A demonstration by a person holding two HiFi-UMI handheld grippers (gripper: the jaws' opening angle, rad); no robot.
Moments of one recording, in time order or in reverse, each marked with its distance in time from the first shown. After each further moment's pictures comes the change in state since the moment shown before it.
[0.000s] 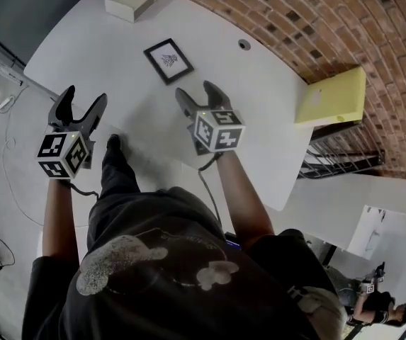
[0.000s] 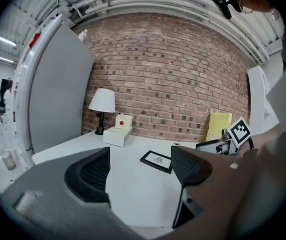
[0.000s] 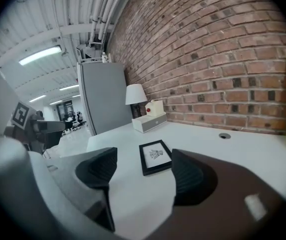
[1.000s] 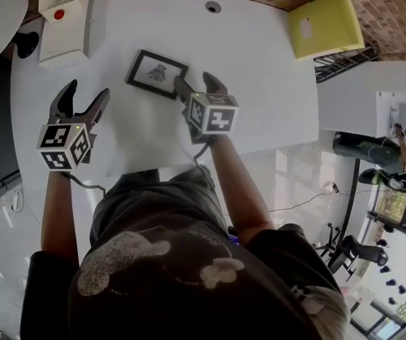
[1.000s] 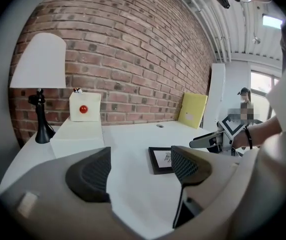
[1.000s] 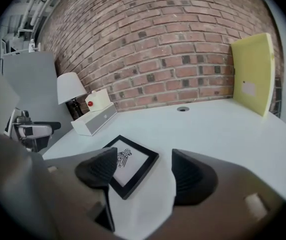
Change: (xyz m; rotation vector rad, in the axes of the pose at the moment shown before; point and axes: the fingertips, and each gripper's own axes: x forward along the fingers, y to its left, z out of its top) left arm 0.225 0.047 0.003 0.202 0.263 -0.611; right arm 0.071 -0.056 -0.026 0.419 0.078 -0.634
